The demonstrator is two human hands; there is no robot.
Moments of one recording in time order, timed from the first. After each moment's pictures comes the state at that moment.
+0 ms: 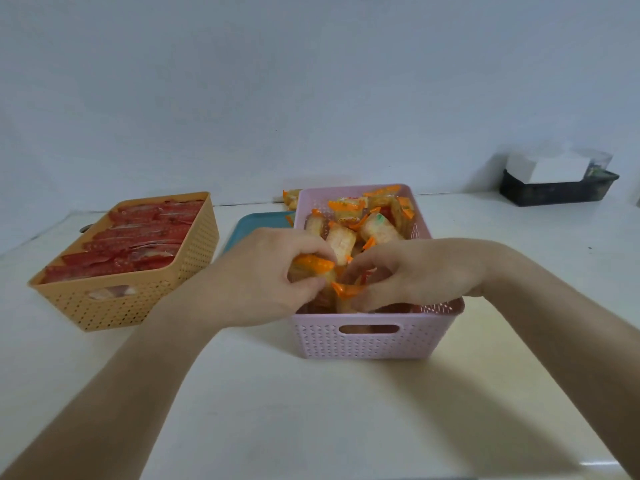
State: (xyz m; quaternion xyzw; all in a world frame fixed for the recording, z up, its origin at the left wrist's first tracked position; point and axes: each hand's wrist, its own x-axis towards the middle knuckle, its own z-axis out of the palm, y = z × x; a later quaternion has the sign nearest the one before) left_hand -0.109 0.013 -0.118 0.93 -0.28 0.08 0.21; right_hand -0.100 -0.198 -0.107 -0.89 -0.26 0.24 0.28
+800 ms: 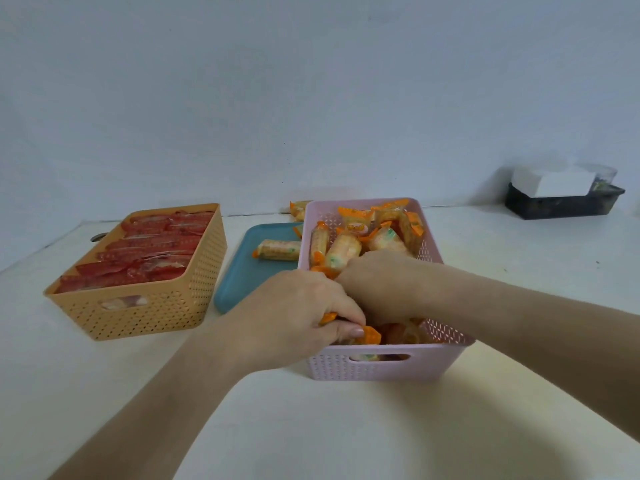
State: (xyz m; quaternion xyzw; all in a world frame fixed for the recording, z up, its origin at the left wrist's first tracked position) left_hand -0.119 -0.001 -0.133 0.91 -0.37 0.03 0.16; right_hand -0.071 -0.156 -0.133 -0.90 -0.42 -0.02 -0.11
